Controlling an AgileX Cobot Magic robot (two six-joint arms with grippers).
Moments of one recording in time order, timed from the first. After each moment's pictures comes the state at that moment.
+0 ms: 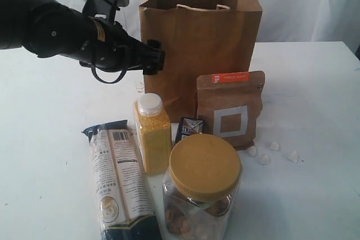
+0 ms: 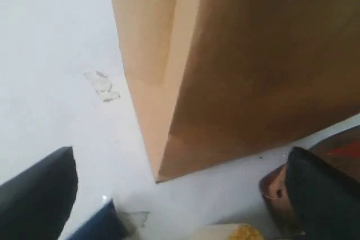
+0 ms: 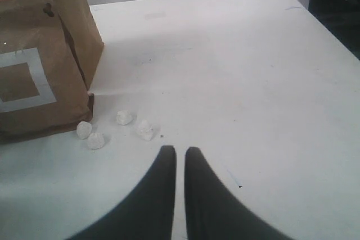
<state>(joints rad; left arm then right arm) -0.62 1.62 -1.21 0.20 0.36 -0.47 -0.01 0.00 0.00 0.10 0.39 0.04</state>
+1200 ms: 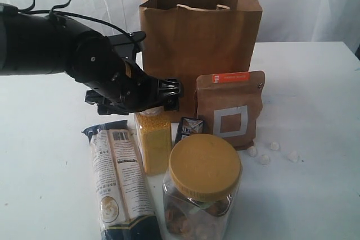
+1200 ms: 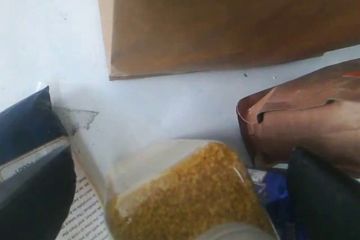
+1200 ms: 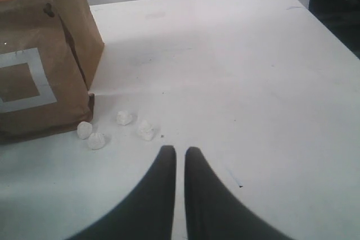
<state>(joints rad) -0.69 1.73 -1.21 0.05 0.49 -0.58 -0.01 0.00 0.00 0.11 0.39 0.04</state>
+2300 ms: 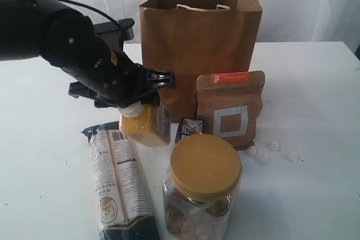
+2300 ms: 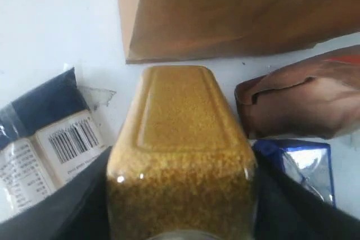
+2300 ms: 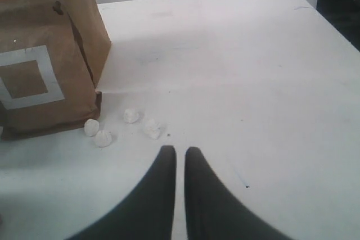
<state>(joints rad) -0.70 1.62 -1.20 0.06 0.60 -0.59 0.01 0.00 0.00 0.11 0.39 0.04</state>
